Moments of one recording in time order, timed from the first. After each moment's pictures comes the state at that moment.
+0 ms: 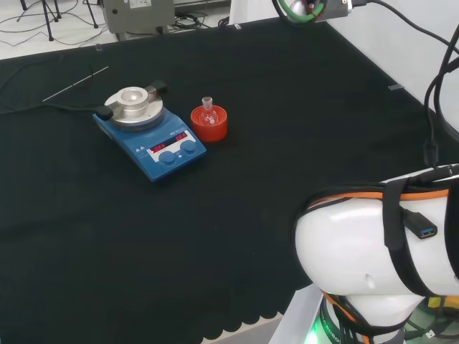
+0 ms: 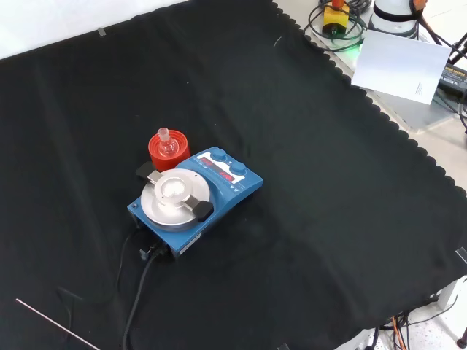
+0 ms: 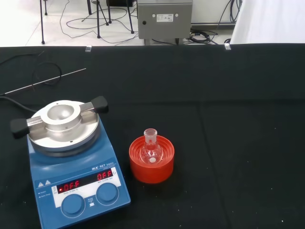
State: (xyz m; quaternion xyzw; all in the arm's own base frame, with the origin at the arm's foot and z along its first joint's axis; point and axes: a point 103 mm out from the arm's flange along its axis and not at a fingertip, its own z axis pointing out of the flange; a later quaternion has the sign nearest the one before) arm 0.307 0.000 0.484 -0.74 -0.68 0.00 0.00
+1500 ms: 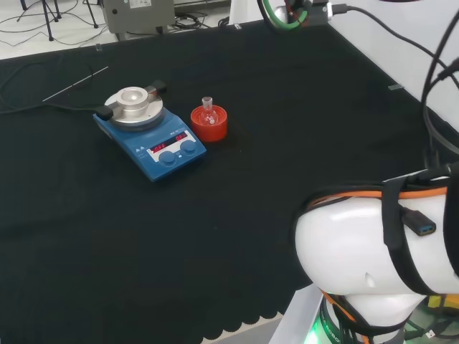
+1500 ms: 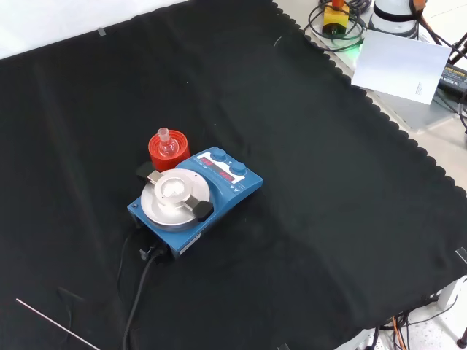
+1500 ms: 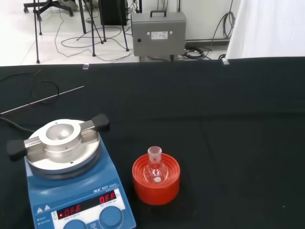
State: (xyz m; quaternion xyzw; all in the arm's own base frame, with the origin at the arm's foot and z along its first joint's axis) arm 0.332 0.013 0.468 -0.75 -0.67 -0.02 -0.01
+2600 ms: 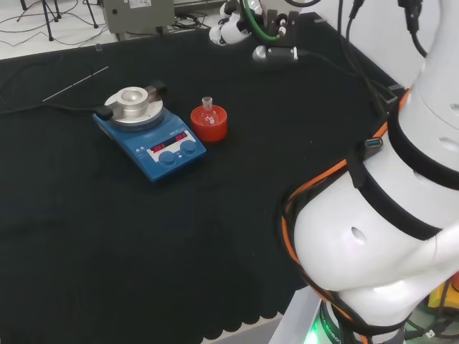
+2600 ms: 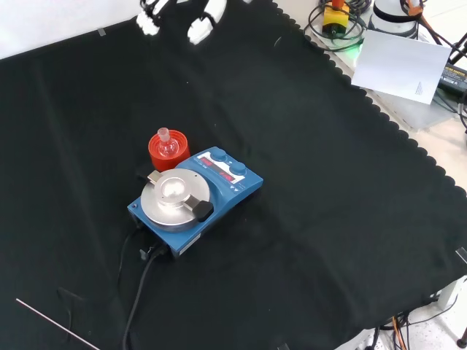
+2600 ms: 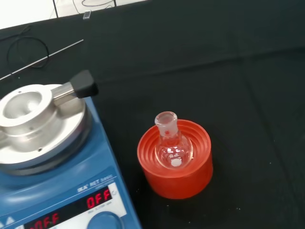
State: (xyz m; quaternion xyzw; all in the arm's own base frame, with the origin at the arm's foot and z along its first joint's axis) arm 0.489 -0.037 0.309 -0.73 -0.68 -0.04 0.10
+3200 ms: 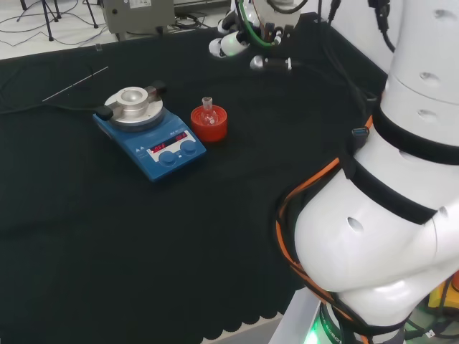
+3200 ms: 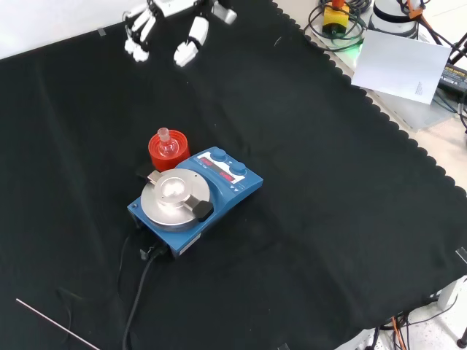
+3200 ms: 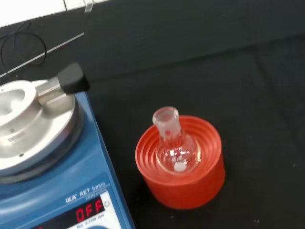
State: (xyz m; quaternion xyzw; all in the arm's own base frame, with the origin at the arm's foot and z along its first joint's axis) arm 0.527 -0.045 0.261 -0.72 -0.68 -0.05 0.13
